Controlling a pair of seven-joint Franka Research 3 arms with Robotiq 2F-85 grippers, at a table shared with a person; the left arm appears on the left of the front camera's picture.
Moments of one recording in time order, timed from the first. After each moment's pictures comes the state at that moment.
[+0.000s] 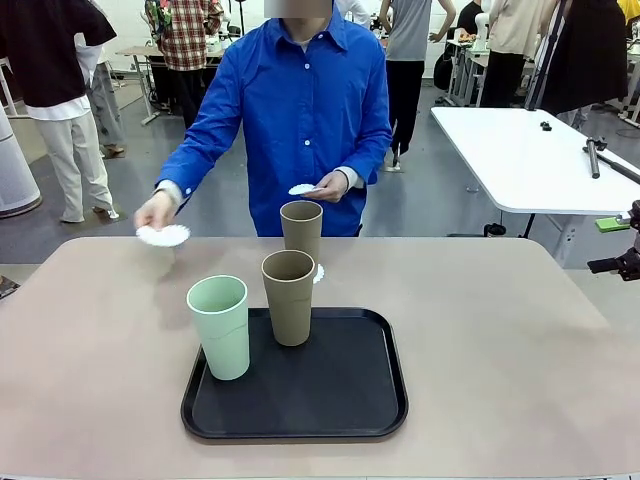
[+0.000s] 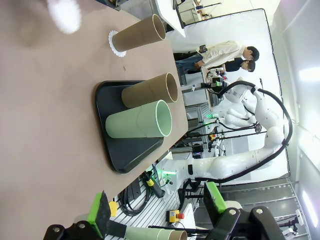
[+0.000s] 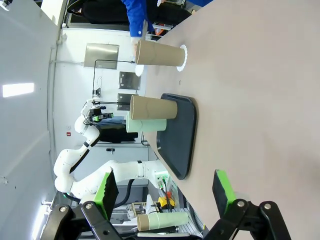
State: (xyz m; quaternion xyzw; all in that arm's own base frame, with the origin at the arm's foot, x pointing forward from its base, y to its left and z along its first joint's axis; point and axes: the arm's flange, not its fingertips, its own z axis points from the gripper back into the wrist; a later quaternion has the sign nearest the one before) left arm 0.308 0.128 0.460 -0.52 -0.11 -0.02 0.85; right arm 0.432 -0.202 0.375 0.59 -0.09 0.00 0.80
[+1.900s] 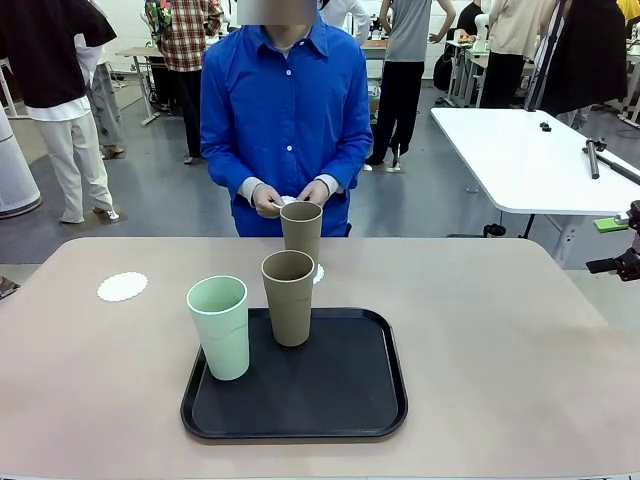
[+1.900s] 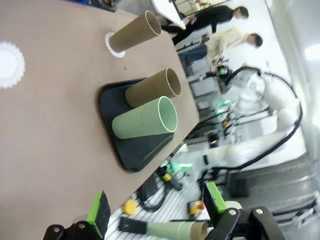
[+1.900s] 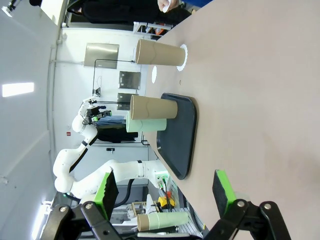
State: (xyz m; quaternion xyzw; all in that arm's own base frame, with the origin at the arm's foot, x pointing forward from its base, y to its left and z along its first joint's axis) left arm 0.316 0.125 0.479 -0.49 -0.14 -0.10 0.86; right arm 0.432 -0.201 0.375 0.59 -0.09 0.00 0.80
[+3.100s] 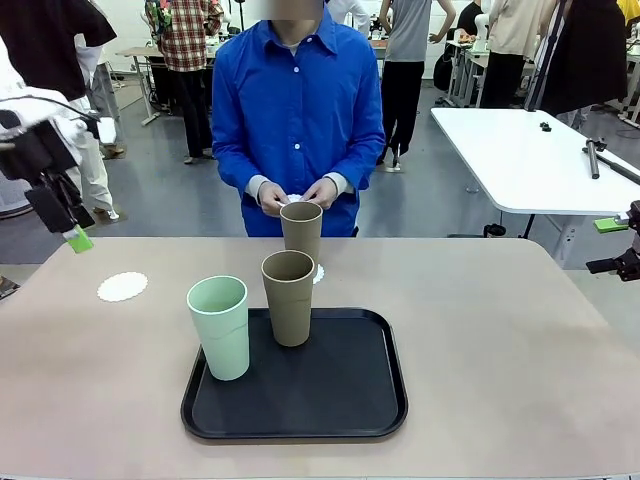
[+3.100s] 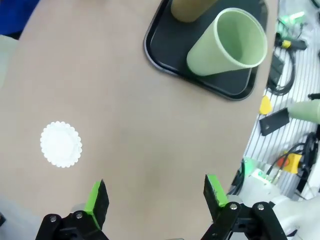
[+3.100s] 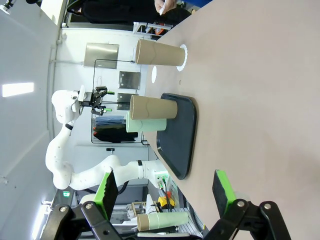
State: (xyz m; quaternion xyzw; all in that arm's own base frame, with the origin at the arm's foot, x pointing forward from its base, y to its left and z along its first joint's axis) left arm 0.431 -0.049 0.508 -0.10 -0.07 -0.54 0.83; right arm 0.432 -0.201 0.375 0.59 -0.09 0.00 0.80
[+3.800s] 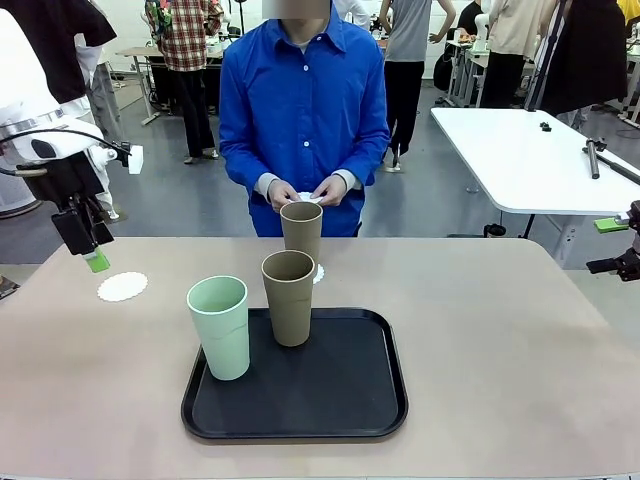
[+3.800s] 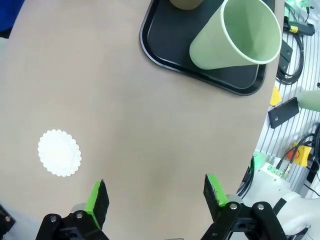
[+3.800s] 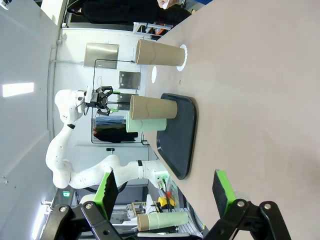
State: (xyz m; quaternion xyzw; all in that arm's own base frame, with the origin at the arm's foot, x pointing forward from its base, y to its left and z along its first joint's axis) left arm 0.434 -0.068 0.483 -0.08 -0.05 -0.57 0.82; right arm 0.432 -0.201 0.375 0.59 -0.09 0.00 0.80
